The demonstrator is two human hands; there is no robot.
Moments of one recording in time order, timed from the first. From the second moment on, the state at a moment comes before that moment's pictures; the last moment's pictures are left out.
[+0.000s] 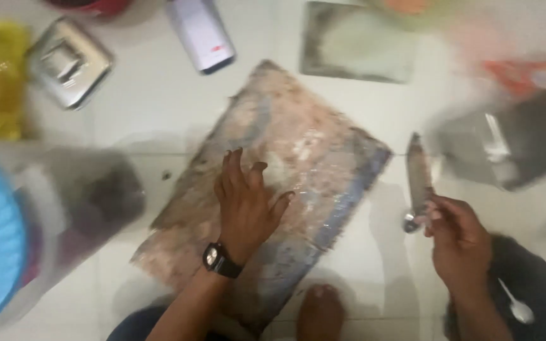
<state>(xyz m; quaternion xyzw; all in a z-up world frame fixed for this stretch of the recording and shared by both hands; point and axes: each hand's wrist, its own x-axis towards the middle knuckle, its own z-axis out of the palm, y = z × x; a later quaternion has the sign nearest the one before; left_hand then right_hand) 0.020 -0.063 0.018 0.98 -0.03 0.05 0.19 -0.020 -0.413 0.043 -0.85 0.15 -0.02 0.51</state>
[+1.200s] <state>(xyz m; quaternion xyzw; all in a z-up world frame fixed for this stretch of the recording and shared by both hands) 0.171 -0.390 0.007 0.92 -0.34 -0.03 0.21 -0.070 -0.593 0.120 -0.92 0.32 0.06 0.20</state>
